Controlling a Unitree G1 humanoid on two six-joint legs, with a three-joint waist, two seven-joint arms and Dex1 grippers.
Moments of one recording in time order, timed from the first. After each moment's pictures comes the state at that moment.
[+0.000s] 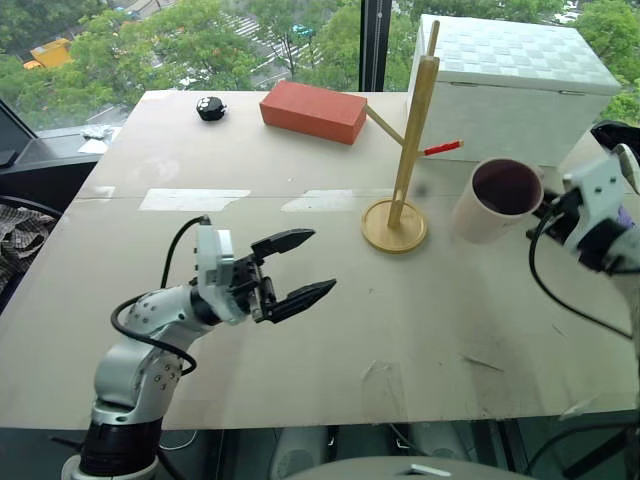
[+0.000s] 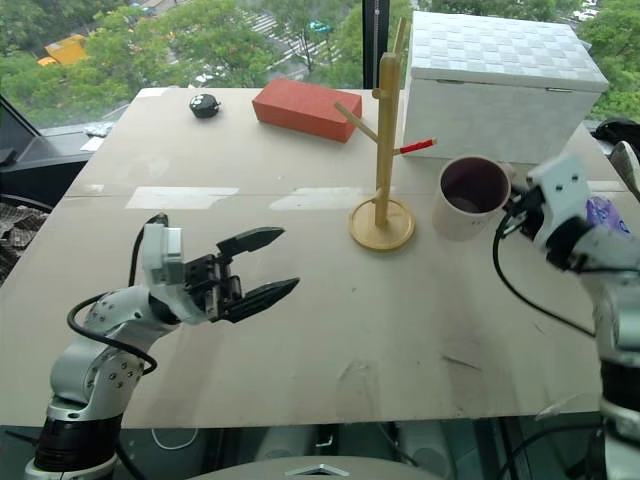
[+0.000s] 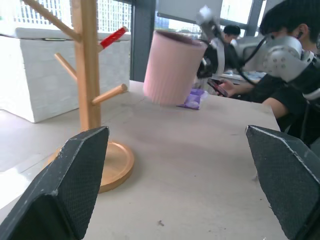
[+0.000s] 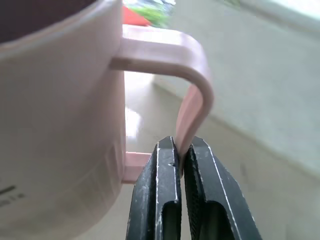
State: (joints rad) left arm -0.03 0.57 0.17 -0.41 -0.74 0.28 -1.03; right arm -0.42 -0.76 -0.22 -0.12 0.33 0.45 0.78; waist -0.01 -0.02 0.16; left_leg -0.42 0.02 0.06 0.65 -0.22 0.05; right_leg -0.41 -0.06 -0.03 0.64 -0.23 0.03
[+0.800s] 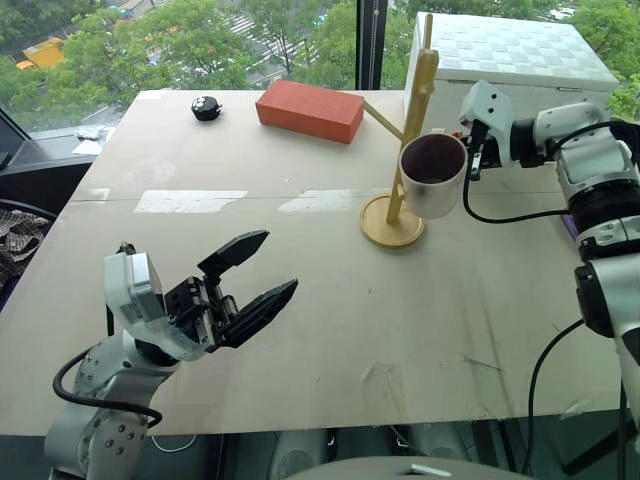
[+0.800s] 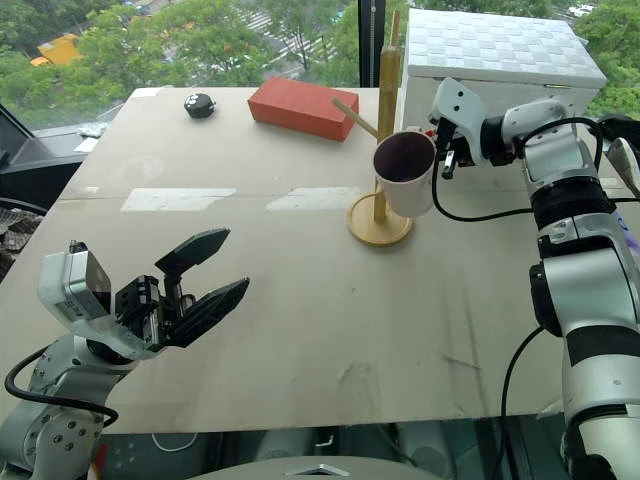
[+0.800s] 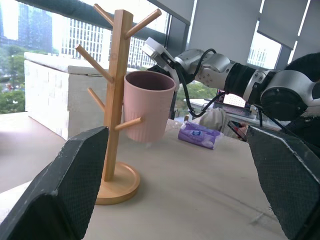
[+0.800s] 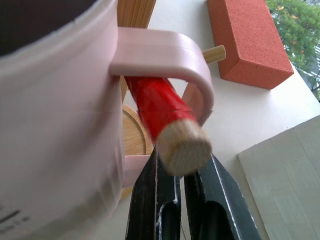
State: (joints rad) left arm 0.22 0.50 0.36 -0.64 -0.95 0.27 -0.91; right arm -1.25 -0.58 0.23 0.93 0.00 -0.01 1.25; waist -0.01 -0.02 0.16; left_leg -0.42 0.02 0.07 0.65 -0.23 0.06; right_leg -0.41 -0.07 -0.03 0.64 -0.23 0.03
